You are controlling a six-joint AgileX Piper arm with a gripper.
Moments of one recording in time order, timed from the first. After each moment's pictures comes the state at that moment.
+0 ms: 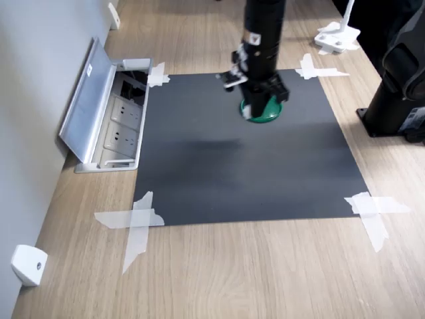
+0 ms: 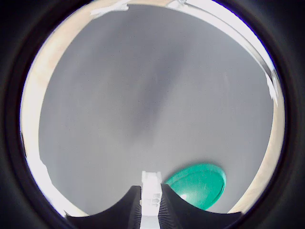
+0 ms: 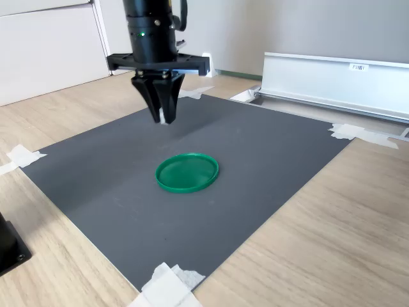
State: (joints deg) arm -1.7 85.3 -50.5 0.5 51.4 -25.1
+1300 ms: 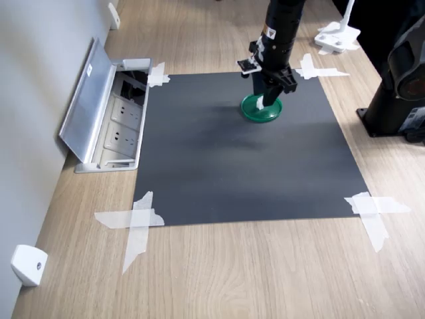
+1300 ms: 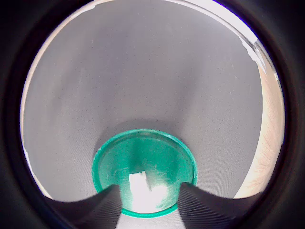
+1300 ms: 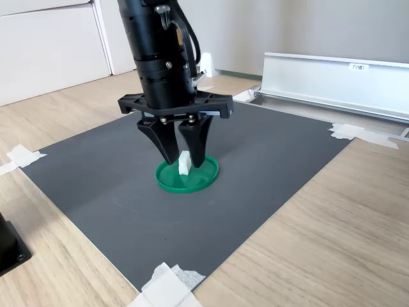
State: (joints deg) arm -13.5 84.3 -42.3 -4.0 38.1 -29.5
